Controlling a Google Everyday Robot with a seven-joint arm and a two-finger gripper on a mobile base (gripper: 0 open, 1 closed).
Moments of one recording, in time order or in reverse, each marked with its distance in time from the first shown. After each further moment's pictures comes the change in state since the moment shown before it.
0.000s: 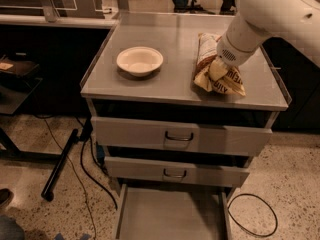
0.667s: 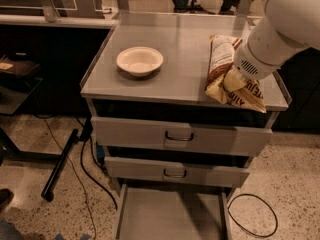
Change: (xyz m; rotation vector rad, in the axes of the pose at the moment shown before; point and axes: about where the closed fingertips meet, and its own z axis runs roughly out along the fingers) arm 0.044 0.043 -0.074 0.072 0.000 0.033
